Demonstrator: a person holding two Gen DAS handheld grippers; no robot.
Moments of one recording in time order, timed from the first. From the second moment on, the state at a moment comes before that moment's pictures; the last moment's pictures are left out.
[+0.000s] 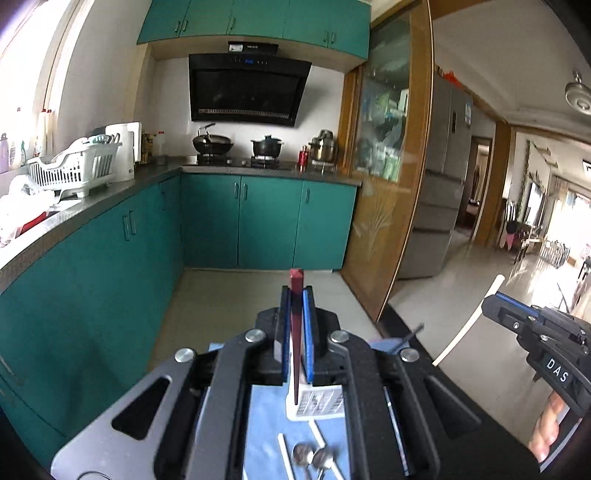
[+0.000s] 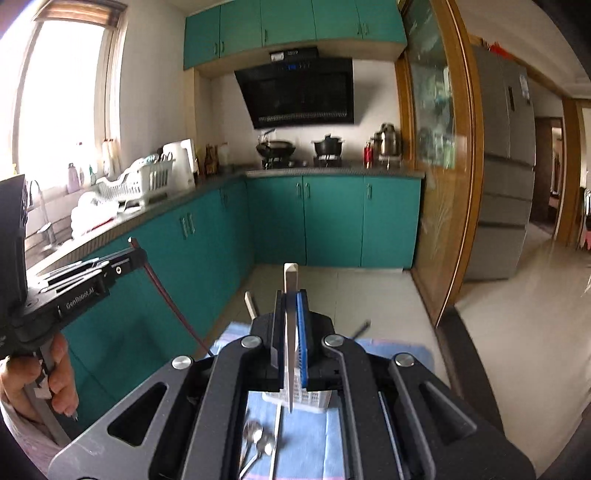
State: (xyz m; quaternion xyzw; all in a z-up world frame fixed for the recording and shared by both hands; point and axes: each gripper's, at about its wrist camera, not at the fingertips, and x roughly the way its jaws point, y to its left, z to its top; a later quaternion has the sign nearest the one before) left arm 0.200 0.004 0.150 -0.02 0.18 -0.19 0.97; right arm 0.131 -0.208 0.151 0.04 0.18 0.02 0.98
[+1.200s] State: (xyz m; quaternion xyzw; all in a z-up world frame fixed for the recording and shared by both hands) left arm 0.248 -0.003 0.039 -0.03 0.23 -0.12 0.96; right arm 0.164 -0.239 0.065 0.07 0.20 -0.05 0.98
